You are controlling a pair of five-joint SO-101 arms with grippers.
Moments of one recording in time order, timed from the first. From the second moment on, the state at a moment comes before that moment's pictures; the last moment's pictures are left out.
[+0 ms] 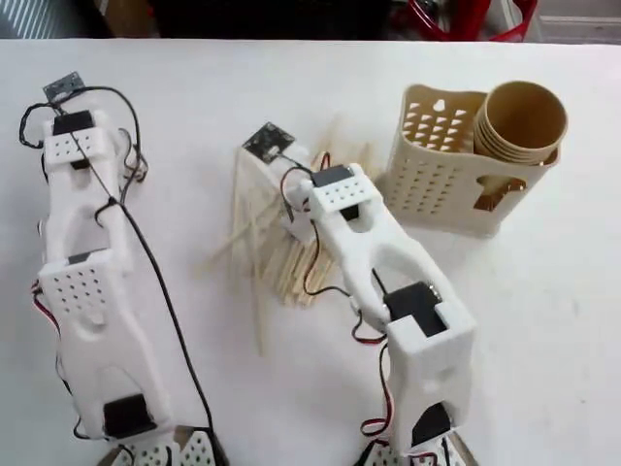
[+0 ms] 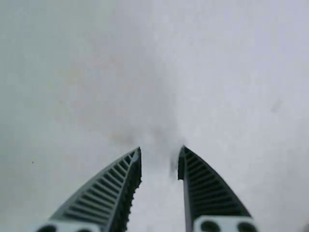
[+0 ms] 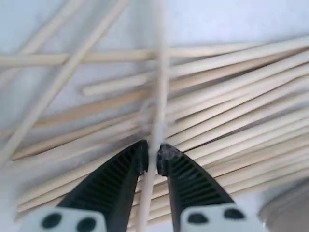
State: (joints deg) left arm -22.5 49.4 -38.7 76.0 18.9; right arm -25.8 23.8 4.7 53.5 27.5
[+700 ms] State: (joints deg) left arm -22.5 49.4 -38.7 76.0 18.9; right arm -6.5 -31.4 5.8 55.0 11.8
